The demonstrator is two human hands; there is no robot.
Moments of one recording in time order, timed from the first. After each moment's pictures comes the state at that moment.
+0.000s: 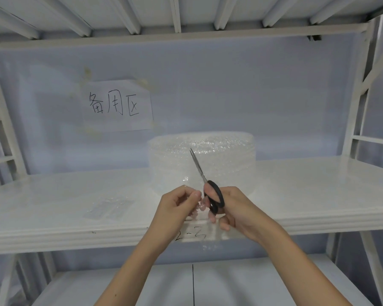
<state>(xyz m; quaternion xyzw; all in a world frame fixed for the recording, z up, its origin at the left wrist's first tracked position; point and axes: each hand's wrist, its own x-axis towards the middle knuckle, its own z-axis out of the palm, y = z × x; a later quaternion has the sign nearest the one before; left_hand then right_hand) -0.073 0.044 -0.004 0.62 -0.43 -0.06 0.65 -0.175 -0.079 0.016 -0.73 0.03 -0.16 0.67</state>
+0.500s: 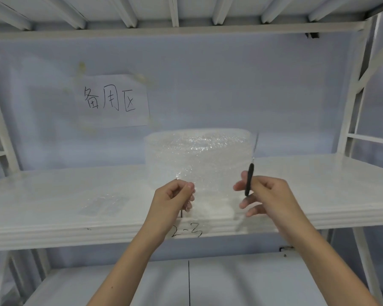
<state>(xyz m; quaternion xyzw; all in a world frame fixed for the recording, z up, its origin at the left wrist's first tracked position) -0.066 0.041 -0.005 0.61 -0.38 -0.08 0.69 -0.223 -0.104 0.023 -0.69 0.16 -0.36 0.60</state>
